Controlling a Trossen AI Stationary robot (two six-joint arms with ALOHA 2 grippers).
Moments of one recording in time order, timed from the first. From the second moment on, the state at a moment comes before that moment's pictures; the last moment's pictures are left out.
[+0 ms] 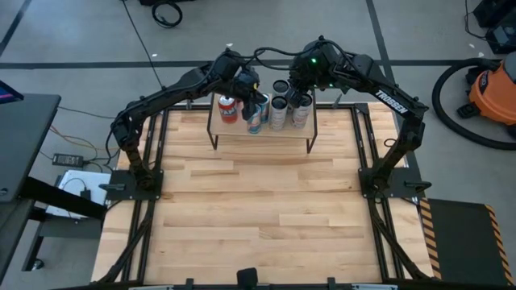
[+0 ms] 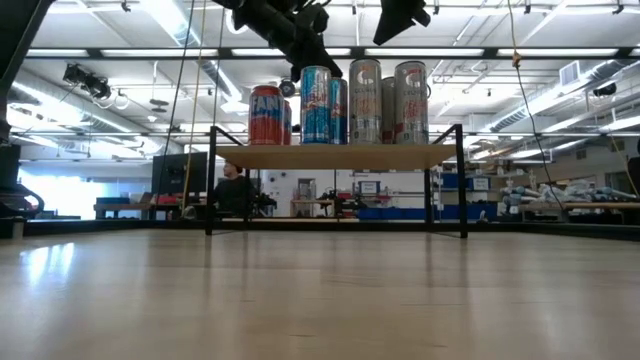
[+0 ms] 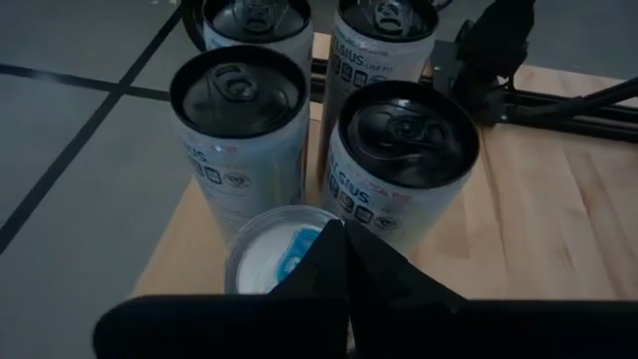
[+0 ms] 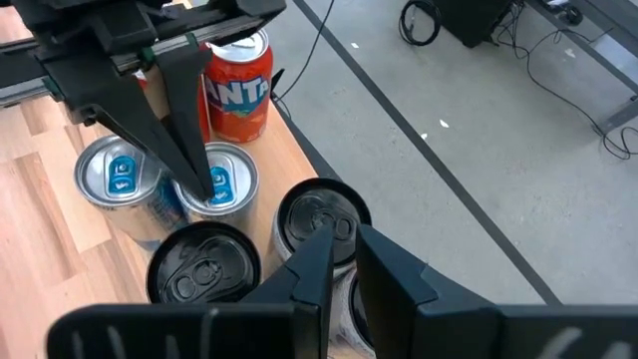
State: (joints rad) left arm 0.55 1.80 1.80 -0.60 0.35 0.19; right arm -0.45 1.65 2.08 -1.13 0.23 -0.05
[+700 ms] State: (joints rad) left arm 0.60 1.81 1.80 -0.65 0.33 0.16; right arm -0.45 1.65 2.08 -1.14 0.21 -0.05
